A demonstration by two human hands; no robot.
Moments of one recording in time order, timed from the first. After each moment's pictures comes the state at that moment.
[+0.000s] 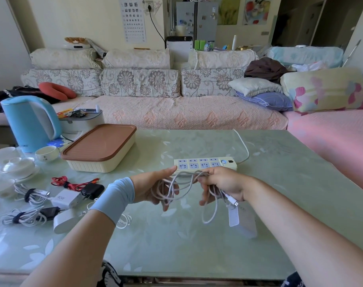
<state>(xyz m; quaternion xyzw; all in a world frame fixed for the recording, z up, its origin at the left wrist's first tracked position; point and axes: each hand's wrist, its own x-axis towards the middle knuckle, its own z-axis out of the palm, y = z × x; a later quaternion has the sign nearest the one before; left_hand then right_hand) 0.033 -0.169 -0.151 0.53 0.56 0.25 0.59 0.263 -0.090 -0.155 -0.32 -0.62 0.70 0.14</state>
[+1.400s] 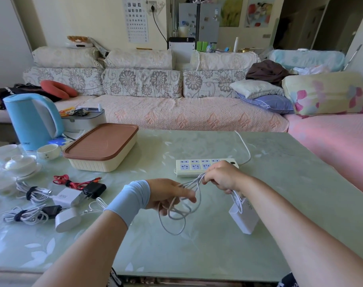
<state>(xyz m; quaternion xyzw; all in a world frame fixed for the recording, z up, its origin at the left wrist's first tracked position) 0.059 -0.169 -0.152 0.53 0.62 0.16 0.56 0.252 -0.079 -0.147 -0.49 -0.71 0.47 0.18</state>
